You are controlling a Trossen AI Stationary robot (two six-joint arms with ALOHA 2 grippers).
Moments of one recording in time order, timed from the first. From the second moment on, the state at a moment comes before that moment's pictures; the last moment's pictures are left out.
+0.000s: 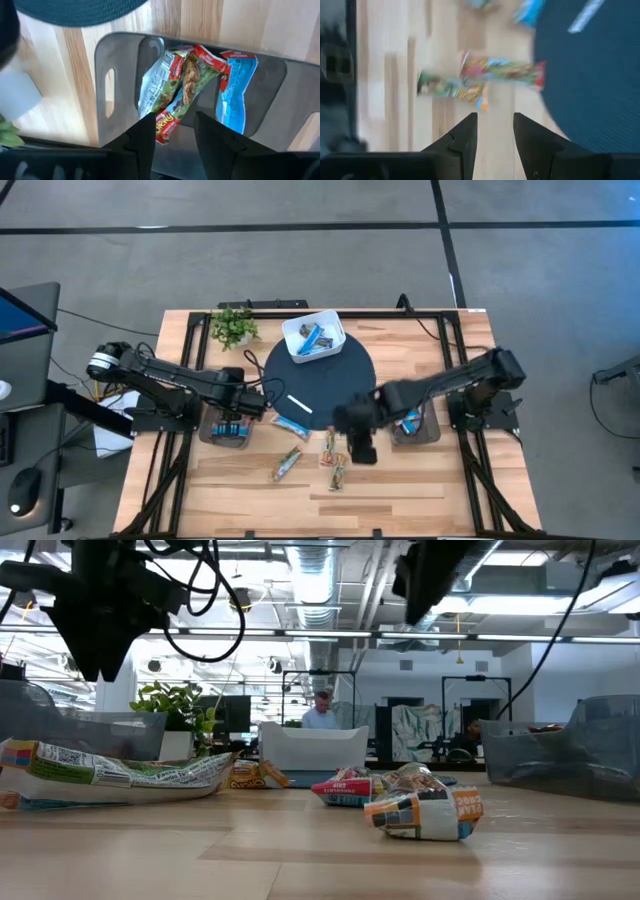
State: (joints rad) left arm -0.19 1.38 1.04 -1.33 -0.19 -0.19; right arm 0.29 1.76 1.51 -0.95 -0.06 0.22
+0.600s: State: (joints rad) left arm -0.19 1.25 1.04 -1.31 -0.25 -0.07; right arm 0.38 1.99 1.51 -0.71 -0.02 0.03
